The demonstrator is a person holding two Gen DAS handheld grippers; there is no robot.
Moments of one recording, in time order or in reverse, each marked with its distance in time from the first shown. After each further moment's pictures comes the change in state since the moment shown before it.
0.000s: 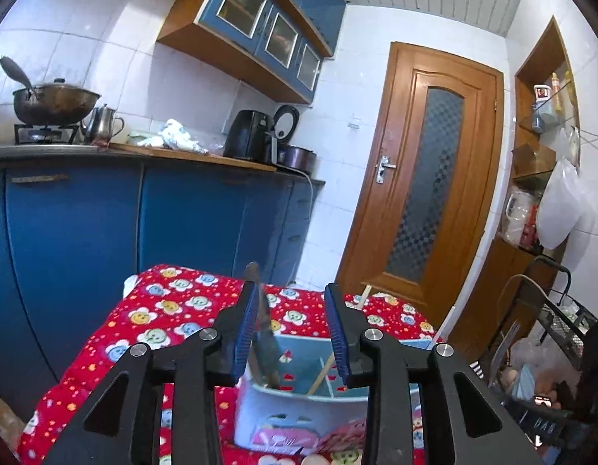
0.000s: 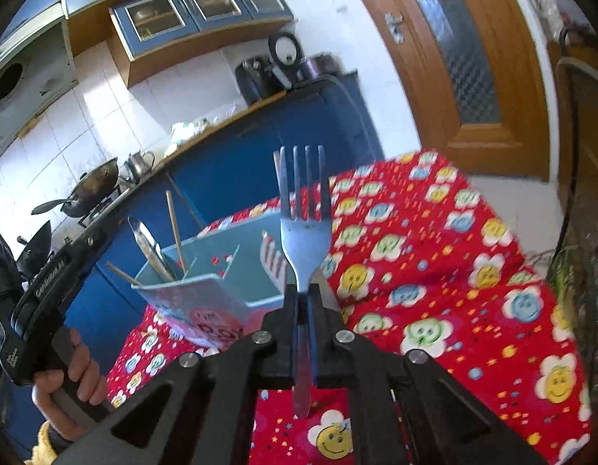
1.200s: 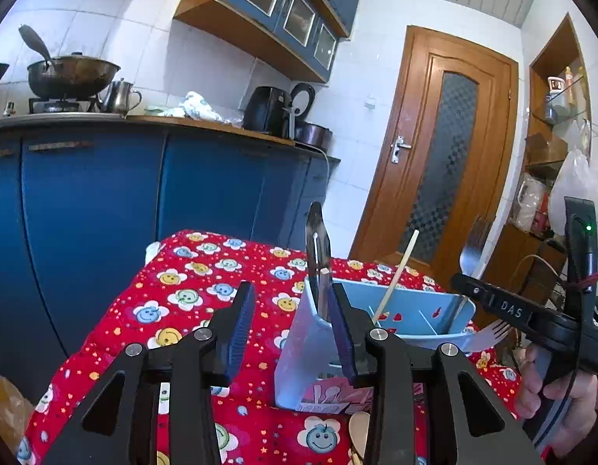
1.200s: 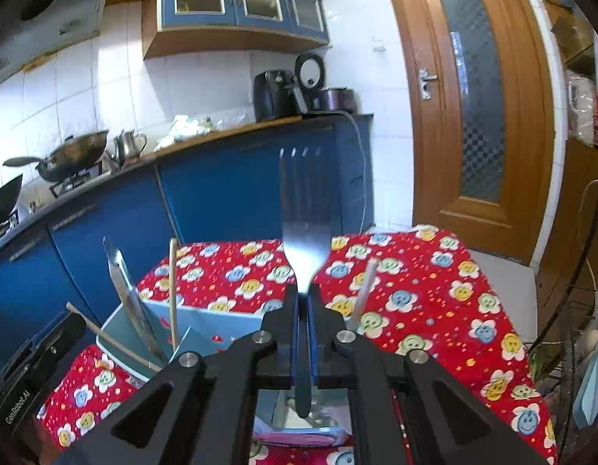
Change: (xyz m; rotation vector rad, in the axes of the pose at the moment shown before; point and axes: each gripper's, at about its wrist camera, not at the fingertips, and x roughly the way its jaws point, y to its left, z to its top) left arm -0.002 0.035 -0.031 -0.021 0.079 0.029; right arm 0.068 0.068 0.043 -0.248 -0.065 -0.131
